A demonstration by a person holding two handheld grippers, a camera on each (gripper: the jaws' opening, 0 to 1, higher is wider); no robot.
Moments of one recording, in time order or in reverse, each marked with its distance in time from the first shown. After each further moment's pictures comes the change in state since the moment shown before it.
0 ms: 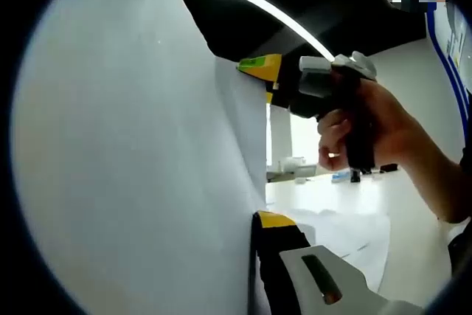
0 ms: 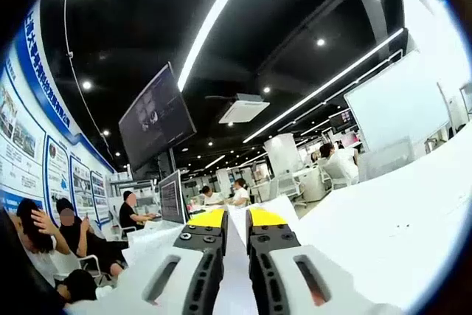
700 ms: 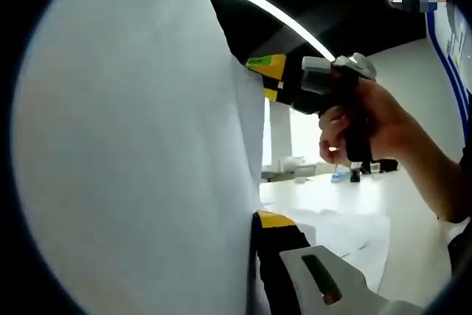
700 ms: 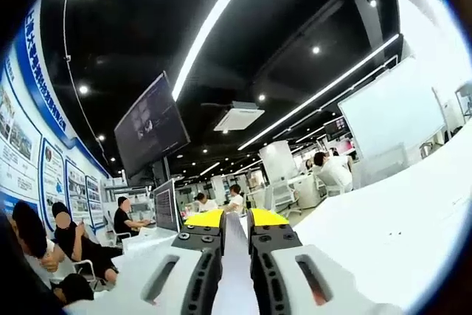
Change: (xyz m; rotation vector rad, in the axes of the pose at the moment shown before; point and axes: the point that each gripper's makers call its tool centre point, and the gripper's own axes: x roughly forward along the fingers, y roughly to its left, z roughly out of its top) left arm 0.000 -0.002 0.001 -0.001 0.002 -0.002; right arm -0.007 -0.014 0.018 -0.007 -0.044 -0.039
